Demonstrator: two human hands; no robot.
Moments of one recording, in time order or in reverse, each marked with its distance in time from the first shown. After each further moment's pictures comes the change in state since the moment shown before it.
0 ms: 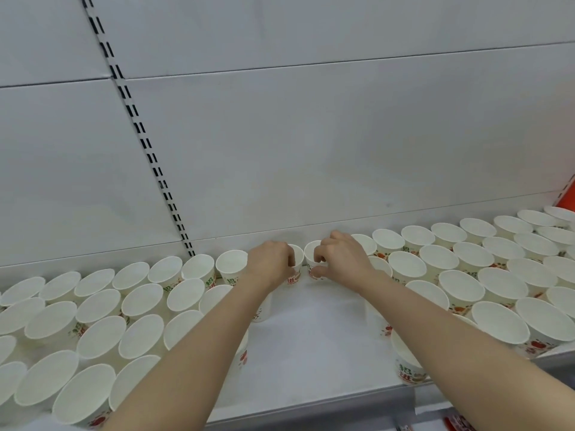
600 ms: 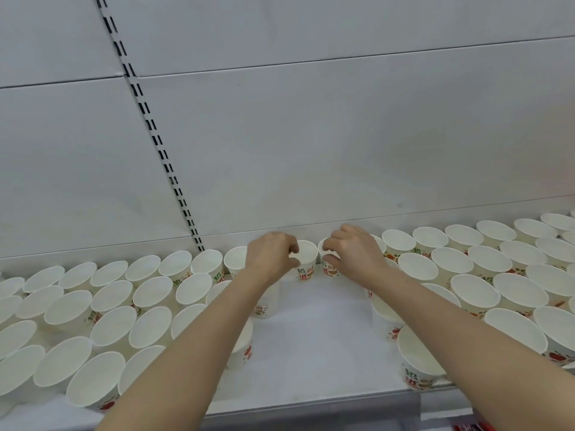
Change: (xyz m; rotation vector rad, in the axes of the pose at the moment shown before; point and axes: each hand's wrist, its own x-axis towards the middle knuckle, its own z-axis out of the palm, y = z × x) left_hand -0.009 -0.006 -0.018 -0.047 0.103 -0.004; right_hand 0.002 0.012 -0.002 0.033 0.178 -0.079
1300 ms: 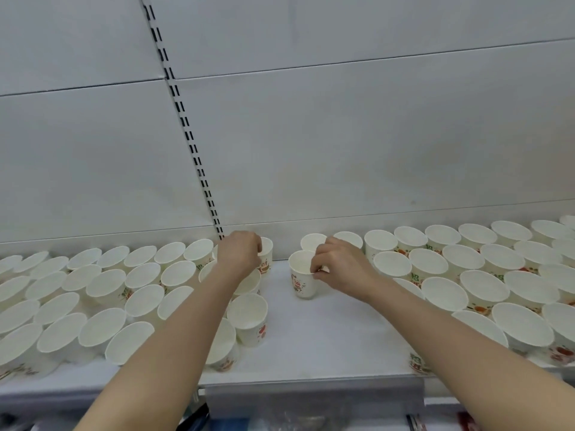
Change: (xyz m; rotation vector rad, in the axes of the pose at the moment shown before) left_hand -0.038 -0.066 -0.021 0.214 -0.044 -0.237; right_hand -0.016 -0.057 -0.011 0.207 -0.079 -0.175
